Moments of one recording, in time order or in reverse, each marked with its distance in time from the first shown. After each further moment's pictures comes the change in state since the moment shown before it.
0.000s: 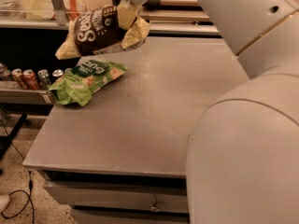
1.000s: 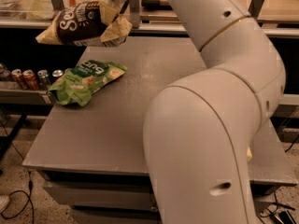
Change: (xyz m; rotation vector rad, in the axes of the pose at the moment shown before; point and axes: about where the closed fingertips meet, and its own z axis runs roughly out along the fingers) arm -0.051 -0.018 0.031 -0.042 -0.074 0.127
